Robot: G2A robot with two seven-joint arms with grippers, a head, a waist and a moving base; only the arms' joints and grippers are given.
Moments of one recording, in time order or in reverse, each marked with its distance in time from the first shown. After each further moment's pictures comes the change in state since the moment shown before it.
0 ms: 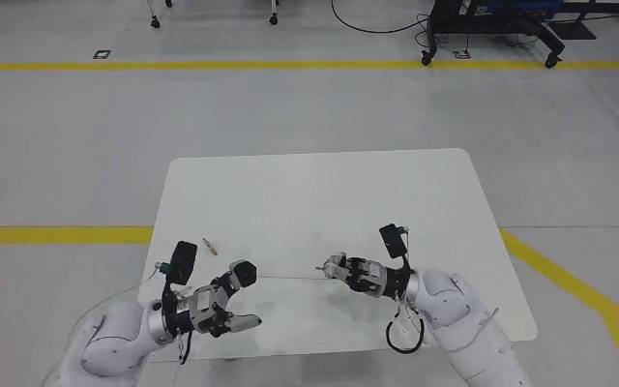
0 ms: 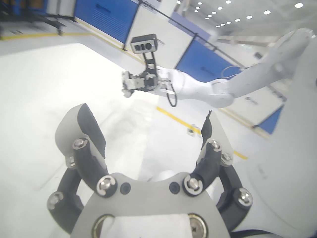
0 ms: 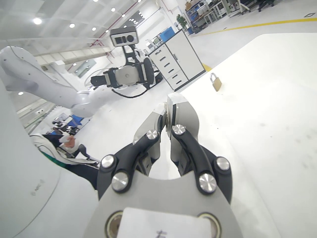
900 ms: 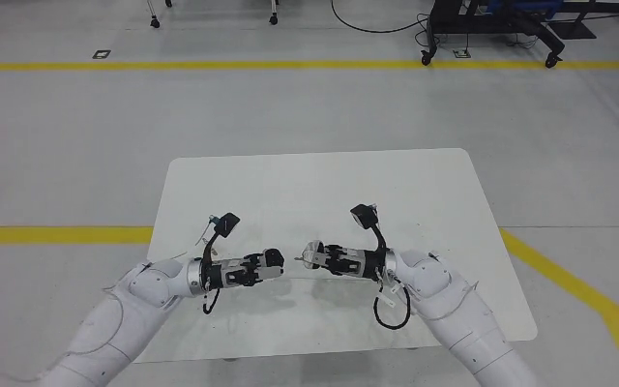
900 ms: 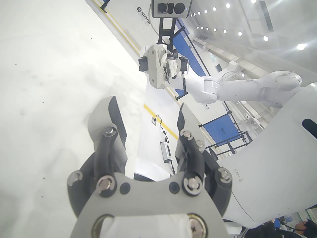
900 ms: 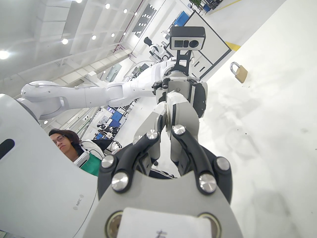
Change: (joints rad) left arm -0.508 0.052 0.572 0.564 -0.339 -0.051 -0.027; right arm 0.208 -0.027 -0.197 0.139 0.326 0.182 0.199
